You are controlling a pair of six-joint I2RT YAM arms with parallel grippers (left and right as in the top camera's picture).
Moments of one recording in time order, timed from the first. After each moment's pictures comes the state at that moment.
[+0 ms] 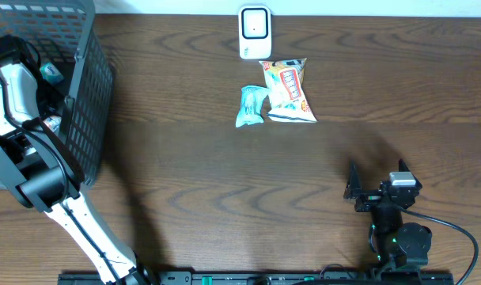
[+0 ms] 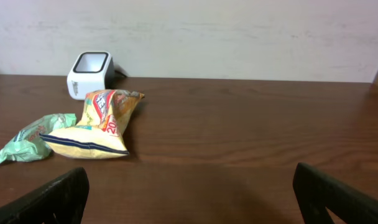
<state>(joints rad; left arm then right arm) 0.50 2.31 1.98 -1.05 -0.27 -0.38 0.01 0.02 0.01 -0.07 -0.02 0.00</state>
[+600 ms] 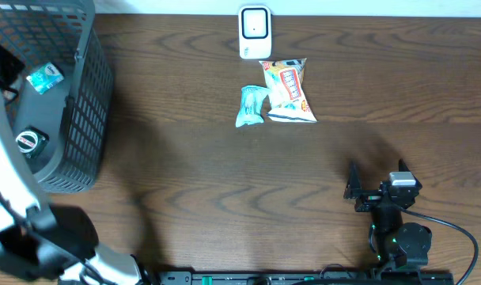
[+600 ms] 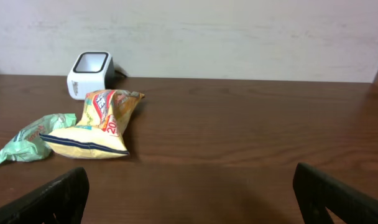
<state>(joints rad) 0.50 1.75 1.97 -1.08 -0.08 -0.38 0.01 0.02 0.01 -0.07 -0.02 0.00</state>
